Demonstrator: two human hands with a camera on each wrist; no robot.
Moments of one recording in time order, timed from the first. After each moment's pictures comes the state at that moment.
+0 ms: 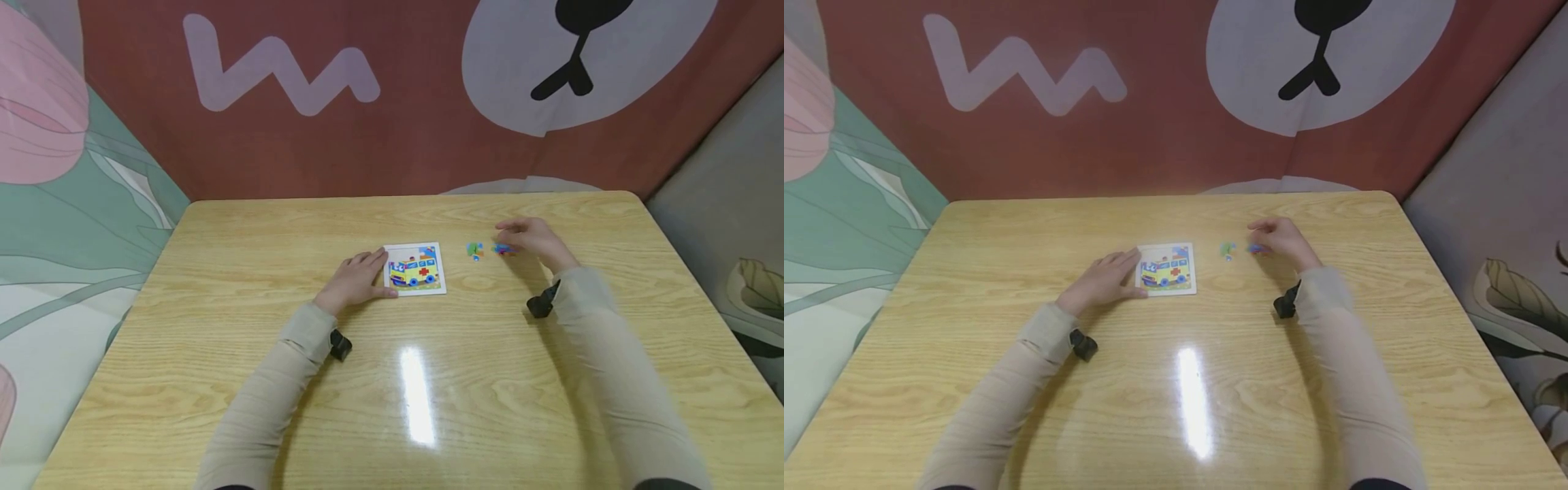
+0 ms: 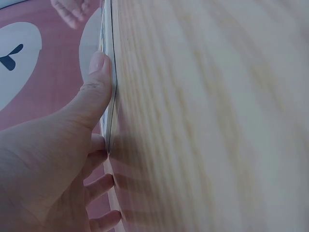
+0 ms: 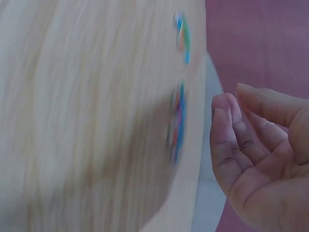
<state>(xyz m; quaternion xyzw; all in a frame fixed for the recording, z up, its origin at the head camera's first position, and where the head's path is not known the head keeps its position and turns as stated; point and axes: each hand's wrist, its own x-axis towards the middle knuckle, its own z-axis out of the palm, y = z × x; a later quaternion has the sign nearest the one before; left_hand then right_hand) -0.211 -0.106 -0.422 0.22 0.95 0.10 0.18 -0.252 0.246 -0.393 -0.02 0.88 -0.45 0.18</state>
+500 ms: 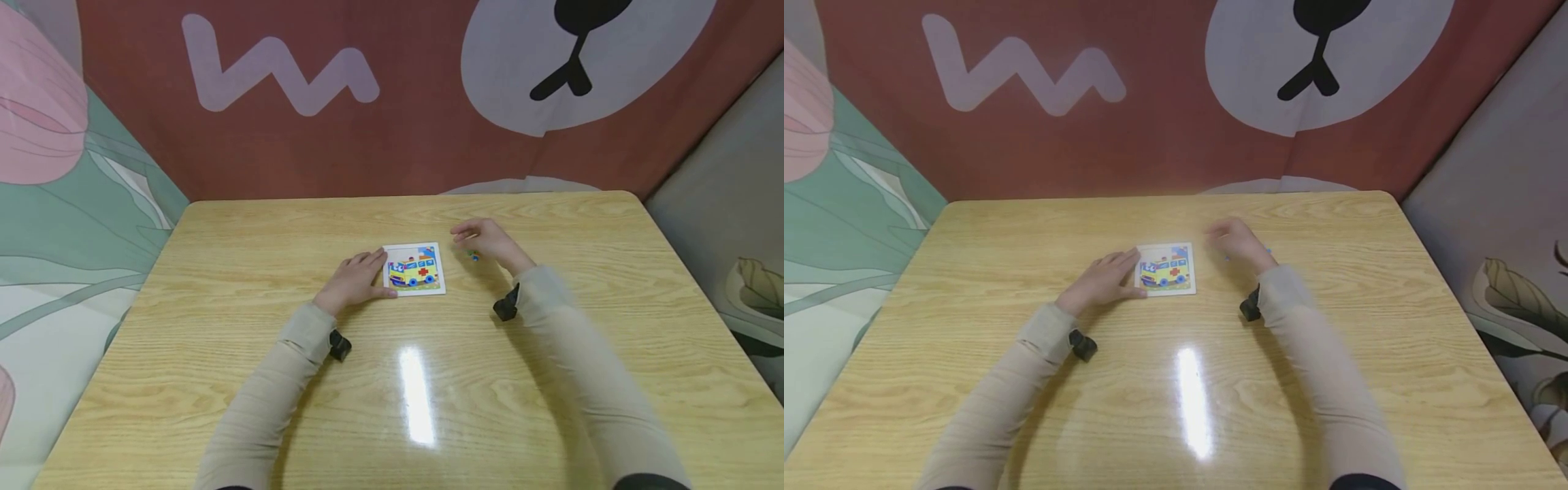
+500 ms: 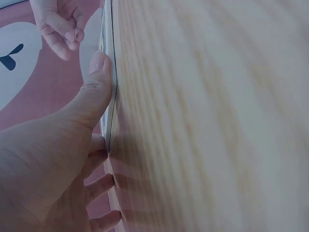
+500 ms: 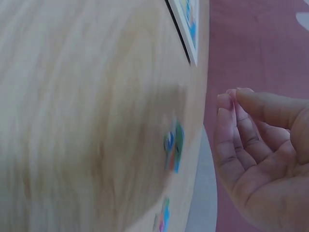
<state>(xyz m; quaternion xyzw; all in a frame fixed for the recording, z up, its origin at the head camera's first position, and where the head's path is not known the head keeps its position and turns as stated) -0.211 -0.107 -0.421 0.21 0.95 0.10 0.19 -0.260 0.176 -0.400 -0.07 0.88 -0.44 0.17</state>
